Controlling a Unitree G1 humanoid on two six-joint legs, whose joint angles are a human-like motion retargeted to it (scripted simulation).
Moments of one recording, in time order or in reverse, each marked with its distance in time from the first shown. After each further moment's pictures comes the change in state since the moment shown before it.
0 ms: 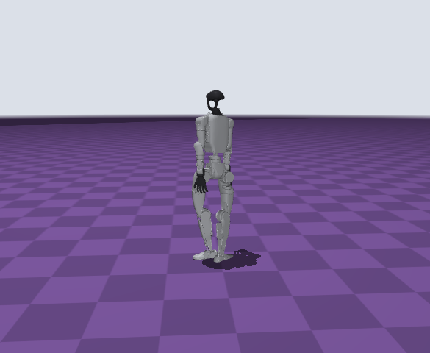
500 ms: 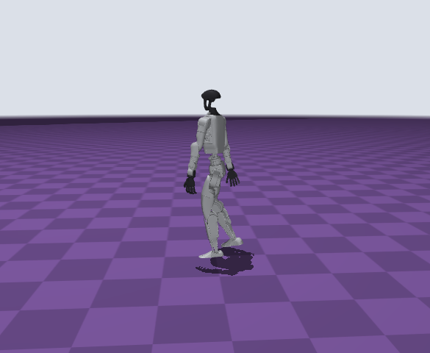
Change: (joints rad) left arm -0.292 0.140 -0.377 -0.026 0.154 0.060 -0.136; right arm 0.226 -0.022 -0.200 0.104 0.186 0.008 -0.150; waist -0.317 0.280 0.022; left_leg -0.199 0.089 -0.775 0.071 0.001 0.107; right_leg -0.368 0.114 1.067 0.503 0.056 -0.087
